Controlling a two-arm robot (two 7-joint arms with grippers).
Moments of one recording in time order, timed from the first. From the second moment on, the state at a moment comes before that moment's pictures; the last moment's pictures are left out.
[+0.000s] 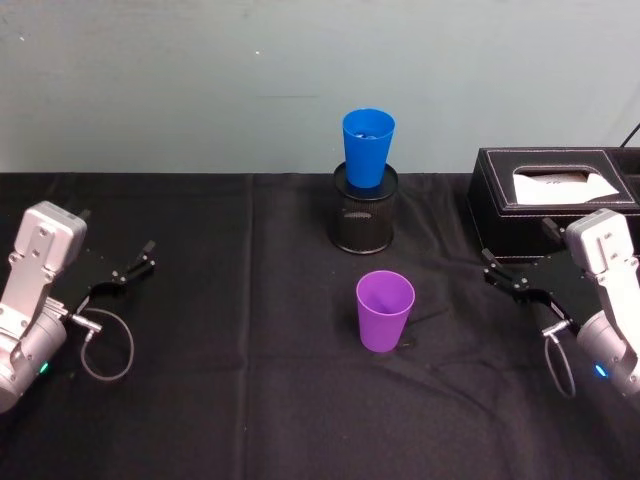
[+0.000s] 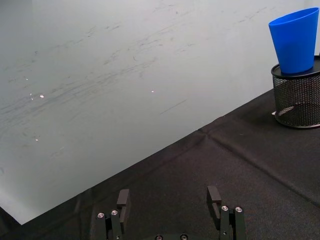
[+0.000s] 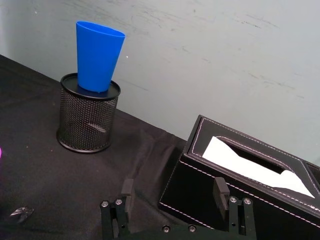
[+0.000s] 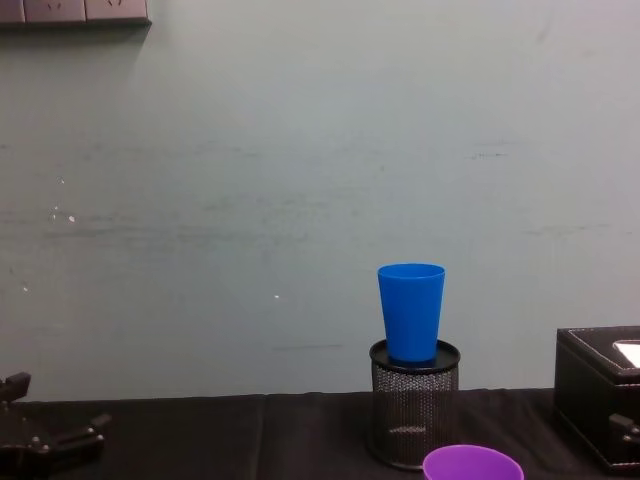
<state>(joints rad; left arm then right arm) -0.20 0.60 0.45 -1.41 -0.25 -0.12 0.03 0.20 0.60 -0.45 -1.41 0.25 -0.12 -0.03</state>
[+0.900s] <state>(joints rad) -0.20 0.60 0.45 -1.41 -0.25 -0.12 0.03 0.20 0.60 -0.45 -1.41 0.25 -0.12 -0.03</state>
